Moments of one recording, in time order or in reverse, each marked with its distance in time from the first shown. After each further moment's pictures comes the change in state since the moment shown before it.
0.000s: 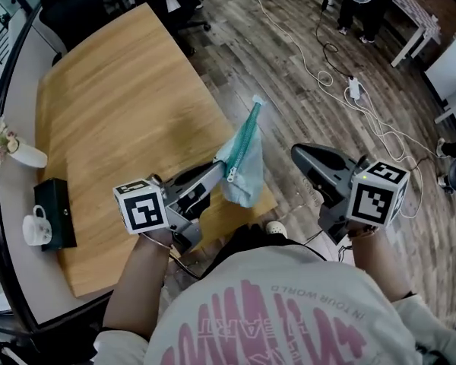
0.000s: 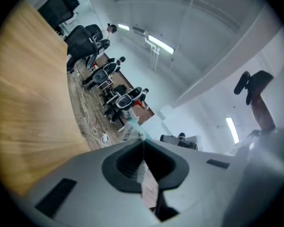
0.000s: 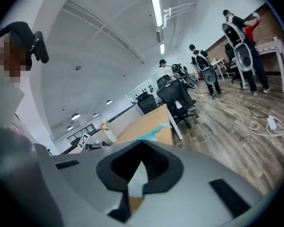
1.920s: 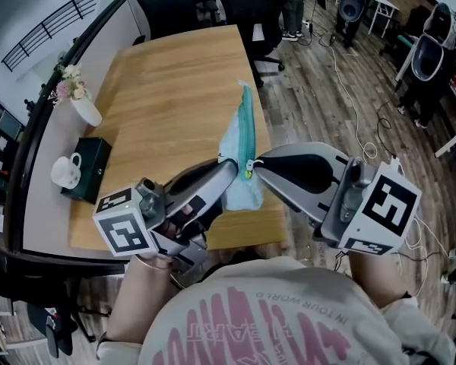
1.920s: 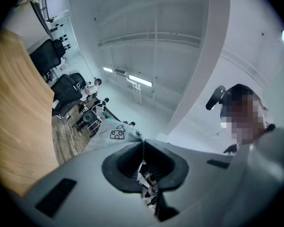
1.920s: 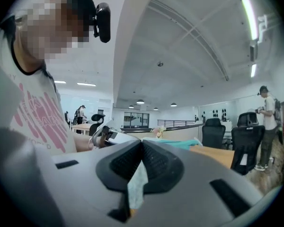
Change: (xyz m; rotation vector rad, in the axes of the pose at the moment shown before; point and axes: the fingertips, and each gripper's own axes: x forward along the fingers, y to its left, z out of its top) left arm -0.070 -0.154 0.083 0.224 -0.470 -0.028; right arm 0.013 0.200 0.068 -0.757 -0.038 0.699
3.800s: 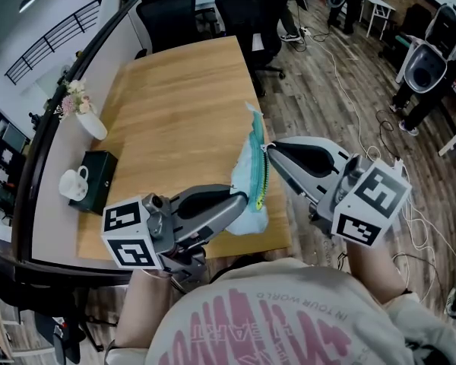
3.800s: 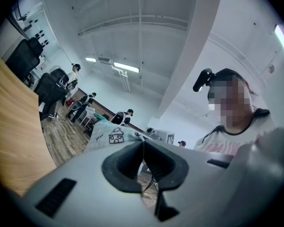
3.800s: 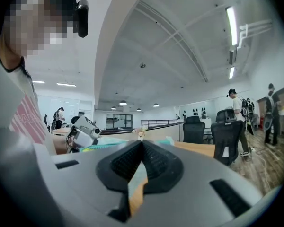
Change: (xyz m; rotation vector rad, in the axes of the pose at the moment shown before) left arm 0.001 -0.027 -0.029 0.148 0.177 -0.110; right arm -0.013 -0.048 -0.014 0.093 -0.016 -0.220
